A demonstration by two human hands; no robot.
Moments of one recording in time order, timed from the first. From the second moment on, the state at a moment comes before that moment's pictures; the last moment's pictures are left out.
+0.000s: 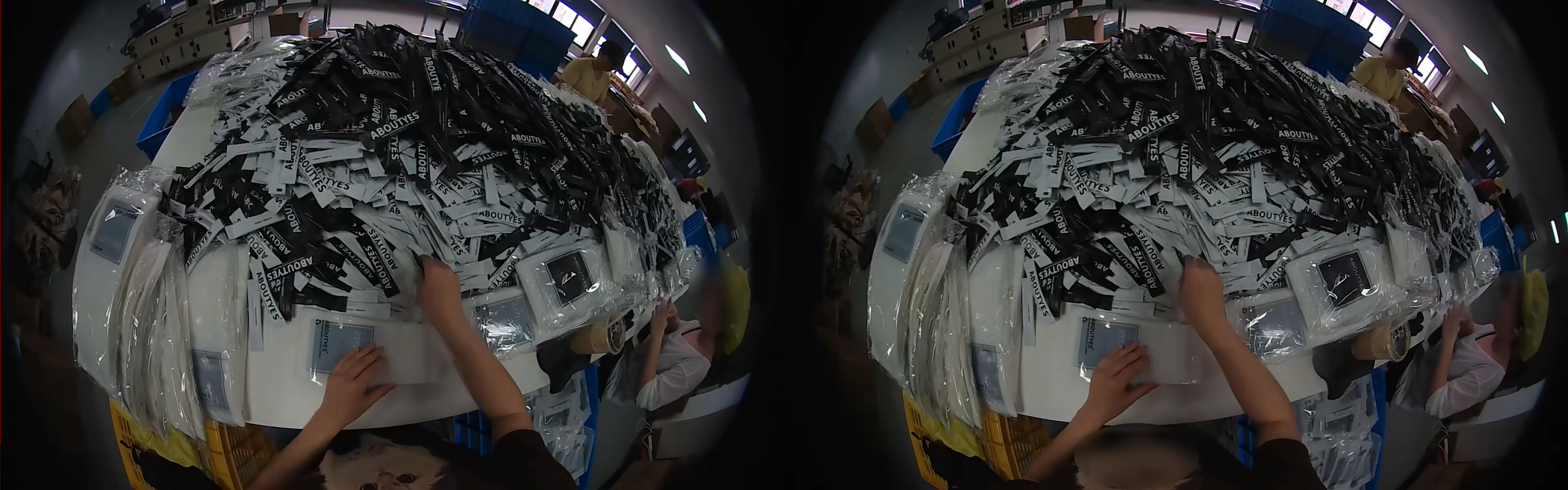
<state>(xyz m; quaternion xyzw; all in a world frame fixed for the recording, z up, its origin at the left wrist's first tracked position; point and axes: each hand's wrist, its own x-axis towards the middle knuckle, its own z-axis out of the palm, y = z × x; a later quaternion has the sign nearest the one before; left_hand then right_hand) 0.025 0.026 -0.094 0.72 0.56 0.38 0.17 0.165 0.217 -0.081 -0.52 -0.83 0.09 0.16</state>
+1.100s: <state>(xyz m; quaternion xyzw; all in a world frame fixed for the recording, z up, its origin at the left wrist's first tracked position) 0.022 0.009 -0.066 0.55 0.67 0.44 0.25 0.228 0.069 -0.058 -0.40 -0.48 0.37 0.69</state>
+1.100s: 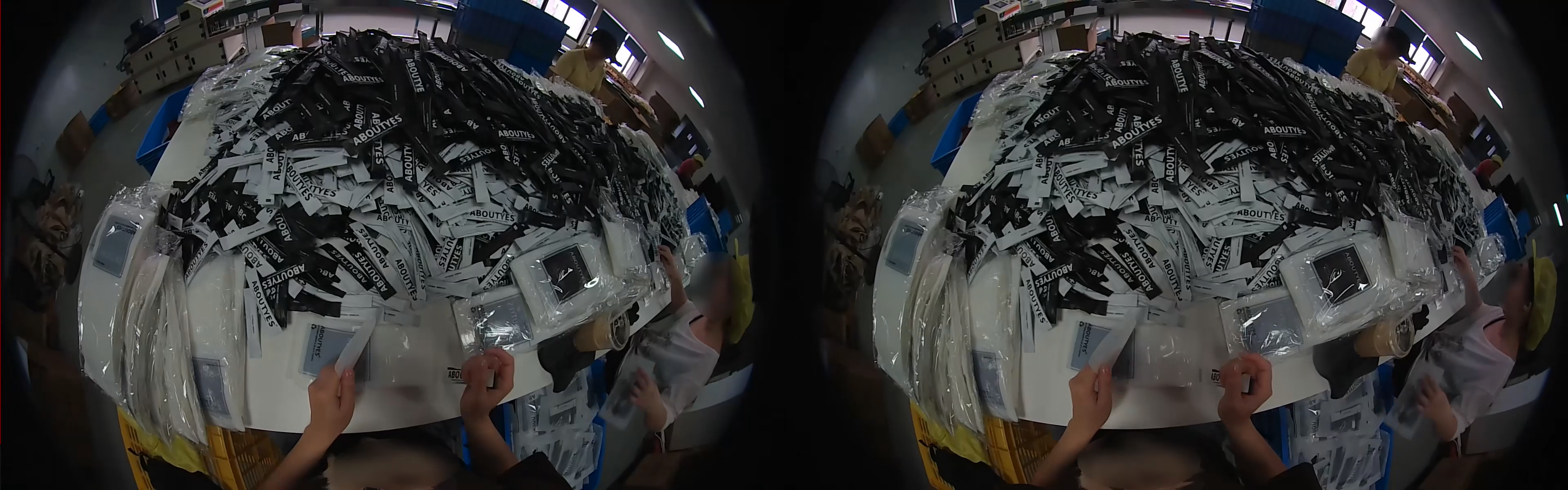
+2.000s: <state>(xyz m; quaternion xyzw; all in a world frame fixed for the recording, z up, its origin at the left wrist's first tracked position) 0.049 0.002 -0.056 0.71 0.55 0.40 0.18 0.196 0.084 -0.031 -0.47 -0.63 0.55 0.28</state>
